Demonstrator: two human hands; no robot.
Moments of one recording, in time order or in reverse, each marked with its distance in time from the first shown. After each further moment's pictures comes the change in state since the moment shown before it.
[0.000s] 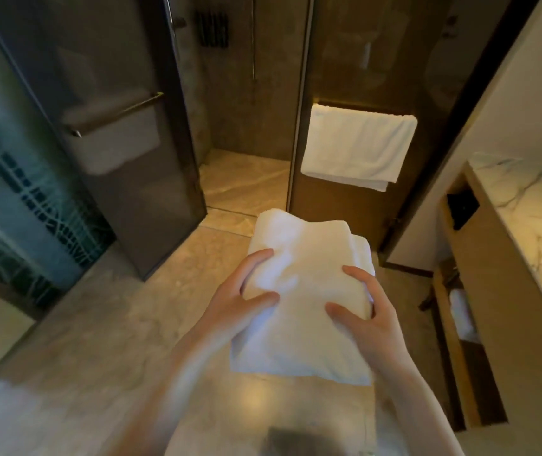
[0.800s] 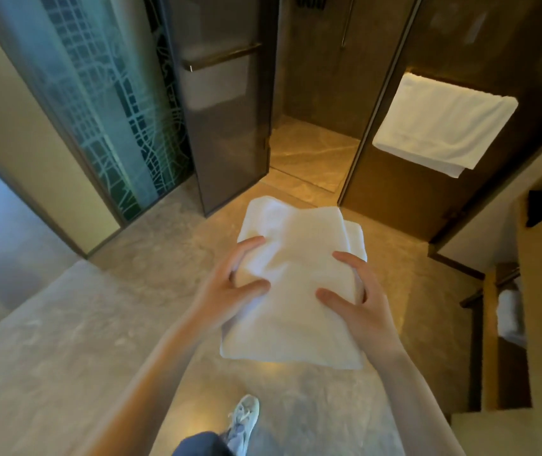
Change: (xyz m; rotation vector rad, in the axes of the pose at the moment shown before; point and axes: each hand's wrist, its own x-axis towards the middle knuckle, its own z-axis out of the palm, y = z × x) left_hand -0.233 -0.054 -0.045 -0.003 0.272 0.002; right_hand -0.166 0.000 0.083 0.035 -0.281 -0.057
